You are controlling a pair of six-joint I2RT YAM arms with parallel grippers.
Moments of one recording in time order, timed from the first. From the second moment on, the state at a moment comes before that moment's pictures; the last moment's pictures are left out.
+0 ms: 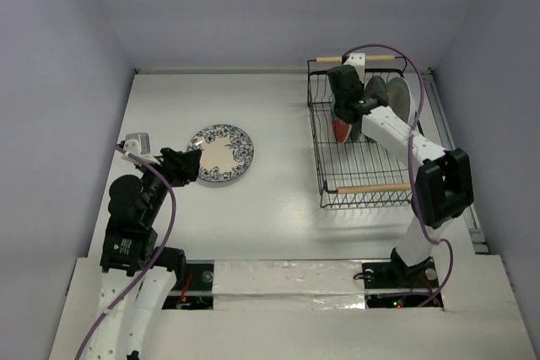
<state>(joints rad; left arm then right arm) -0.15 0.39 0.67 -0.35 0.11 -0.49 0.44 1.72 1.46 -0.39 0.68 0.23</state>
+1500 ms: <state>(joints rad) -0.15 0.40 0.67 -0.34 0.13 -0.49 0.60 1.43 1.55 -0.32 0.21 0.37</state>
